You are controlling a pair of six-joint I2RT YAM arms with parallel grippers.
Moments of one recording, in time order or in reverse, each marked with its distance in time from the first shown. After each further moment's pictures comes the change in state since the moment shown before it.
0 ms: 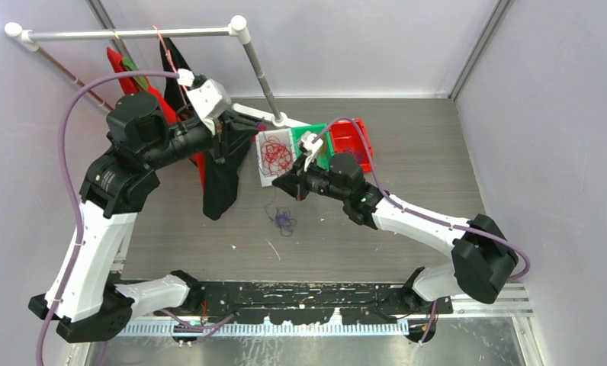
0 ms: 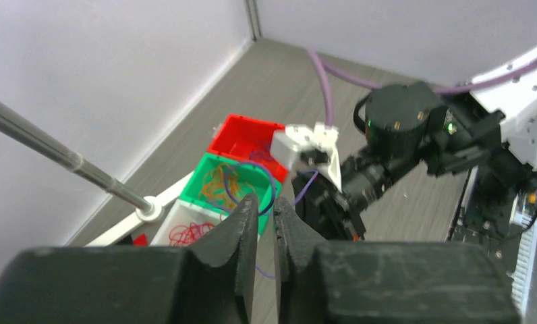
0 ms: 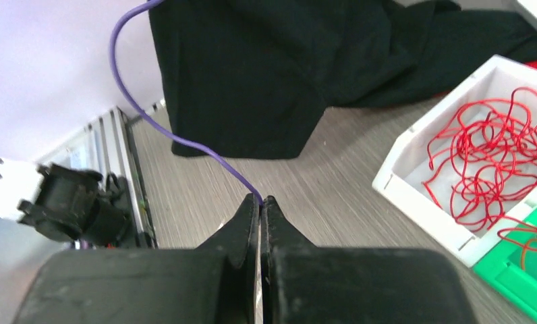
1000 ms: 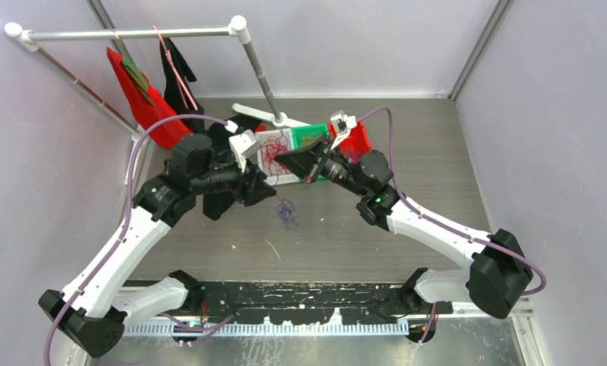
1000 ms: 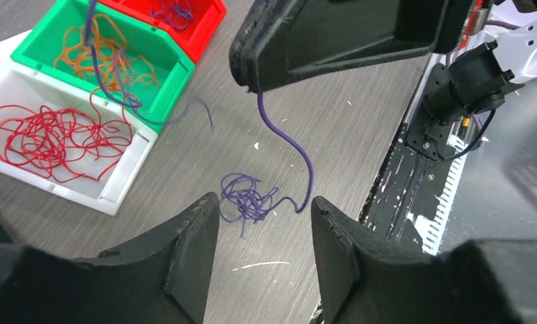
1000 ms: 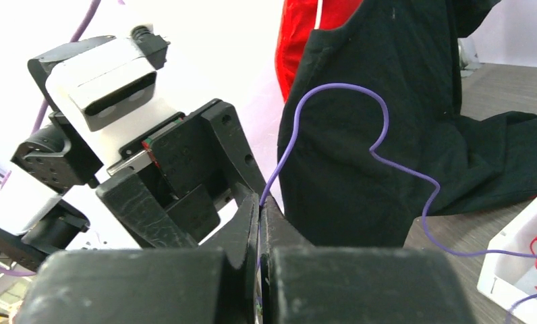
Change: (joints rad) left arm 0.000 -0.131 -0.611 0.122 0.084 -0.140; right arm -0.051 -0.121 -0.014 0.338 0.002 0.443
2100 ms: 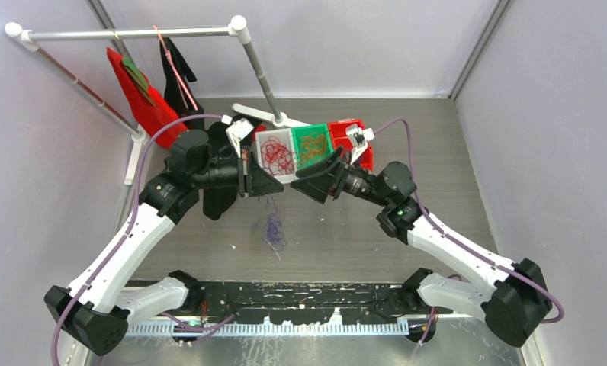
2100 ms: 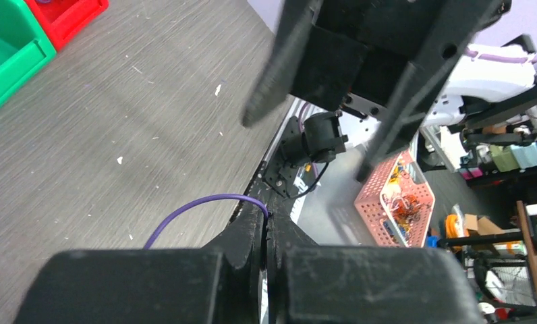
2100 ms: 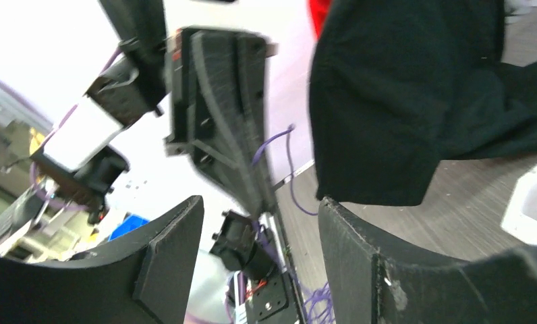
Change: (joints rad) left arm 0.042 0.023 -0.052 0.192 0.242 -0.541; right arm -0.085 -0.174 -0.142 -0.073 -0.172 0.082
